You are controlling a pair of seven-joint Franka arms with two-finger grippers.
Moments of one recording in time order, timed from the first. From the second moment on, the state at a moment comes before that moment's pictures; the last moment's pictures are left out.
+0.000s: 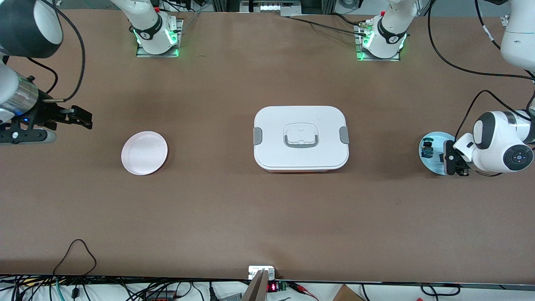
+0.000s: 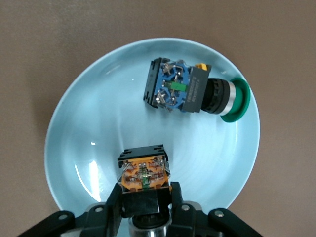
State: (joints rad) left arm 0.49 0.64 -0.23 -1.78 0.43 2.11 1.57; right arm 0.01 0.13 0.02 -1.59 -0.05 1.69 -0.01
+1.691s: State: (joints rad) left arm 0.48 0.54 -0.50 -1.55 0.35 1.58 1.16; right arm -0.01 0.09 0.02 -1.58 -0.03 1.64 -0.02
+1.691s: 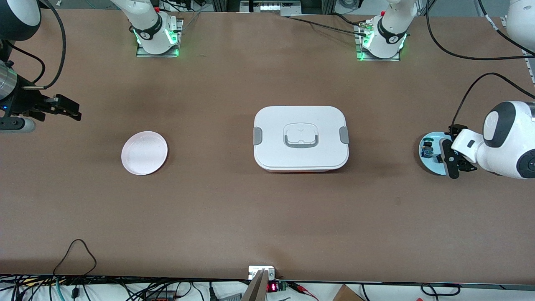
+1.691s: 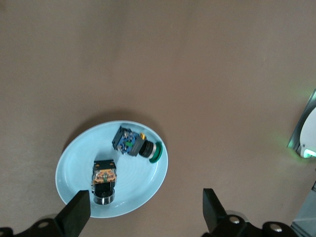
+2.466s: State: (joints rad) left arm 0.47 0.46 -0.67 -1.30 0.34 1.25 0.85; right arm -0.01 0.09 0.02 -1.58 -0.03 1.64 -0.02
